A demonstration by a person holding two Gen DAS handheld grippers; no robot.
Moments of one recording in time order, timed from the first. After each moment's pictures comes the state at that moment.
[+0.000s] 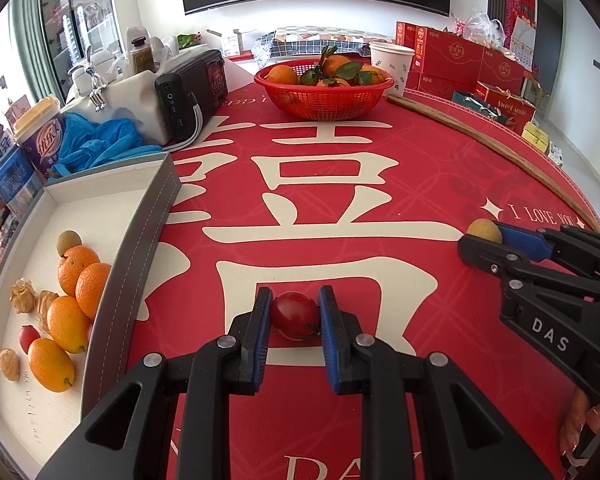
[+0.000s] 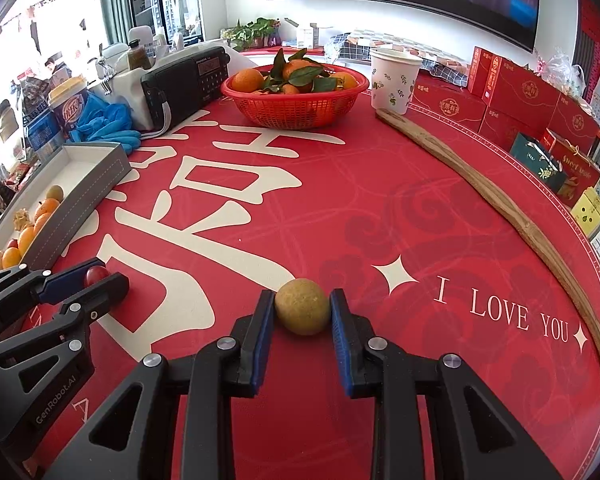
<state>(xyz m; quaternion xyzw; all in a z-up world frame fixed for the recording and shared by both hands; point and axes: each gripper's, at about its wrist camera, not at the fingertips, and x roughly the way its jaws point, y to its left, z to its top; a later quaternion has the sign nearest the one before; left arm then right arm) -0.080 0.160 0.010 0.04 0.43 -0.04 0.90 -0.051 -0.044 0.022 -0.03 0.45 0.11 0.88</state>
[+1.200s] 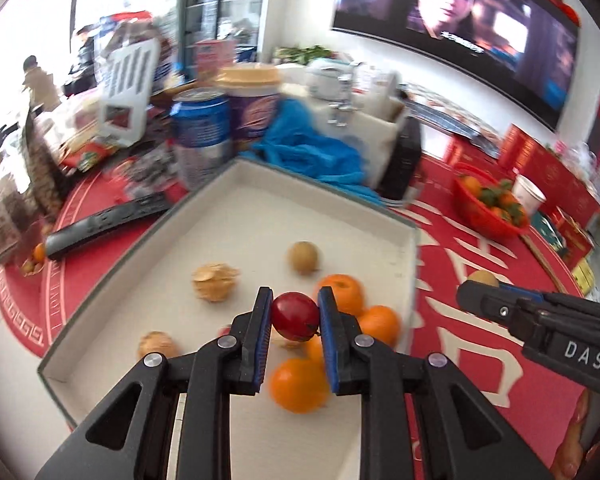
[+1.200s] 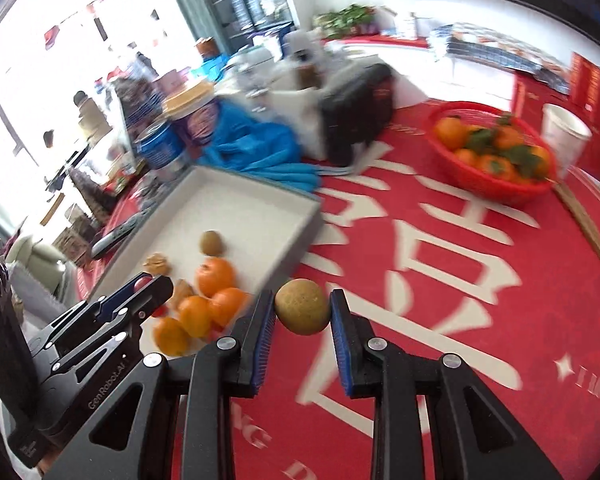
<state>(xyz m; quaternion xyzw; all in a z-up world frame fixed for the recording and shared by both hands) -0.105 0.342 0.052 -0.13 0.38 0.13 0.91 -0.019 0.115 0.086 0.00 0.49 0.29 0.82</state>
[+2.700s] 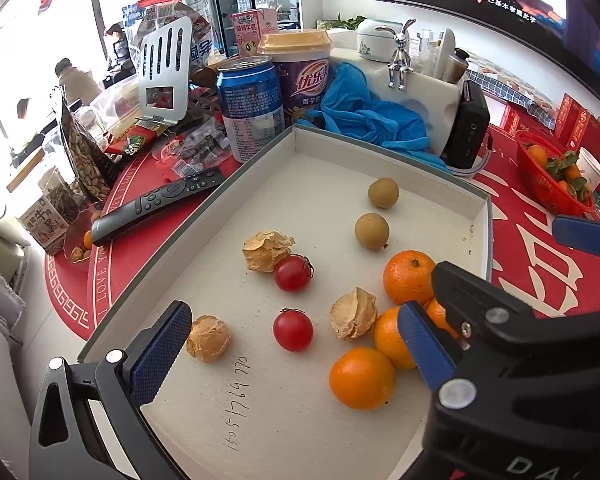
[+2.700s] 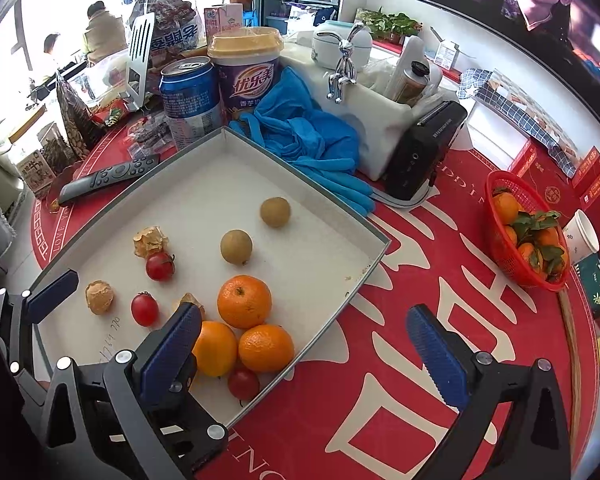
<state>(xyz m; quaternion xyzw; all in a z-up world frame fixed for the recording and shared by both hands) -0.098 0.342 0.040 -0.07 0.44 0.22 0.87 -0.022 0.207 0.085 -0.18 0.47 0.26 0.82</state>
